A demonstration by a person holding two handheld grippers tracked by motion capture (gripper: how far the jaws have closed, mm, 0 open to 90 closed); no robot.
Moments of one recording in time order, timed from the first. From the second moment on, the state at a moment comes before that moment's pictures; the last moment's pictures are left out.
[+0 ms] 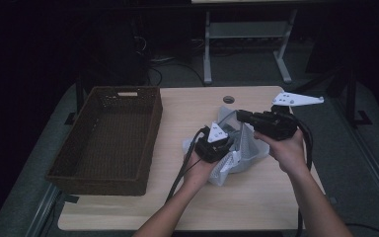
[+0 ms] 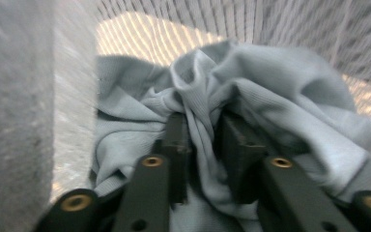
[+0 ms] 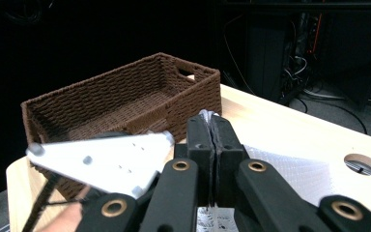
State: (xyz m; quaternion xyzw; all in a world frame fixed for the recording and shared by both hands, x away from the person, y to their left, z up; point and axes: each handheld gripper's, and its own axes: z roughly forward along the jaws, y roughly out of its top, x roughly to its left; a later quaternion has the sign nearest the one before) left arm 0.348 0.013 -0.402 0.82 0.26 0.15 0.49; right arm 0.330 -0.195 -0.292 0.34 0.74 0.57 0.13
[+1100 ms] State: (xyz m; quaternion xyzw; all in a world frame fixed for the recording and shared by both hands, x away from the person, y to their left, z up) left arm 0.338 0.093 -0.365 0.83 0.26 0.15 0.48; right arm 0.323 -0.195 -0.323 0.32 0.79 0.51 0.10
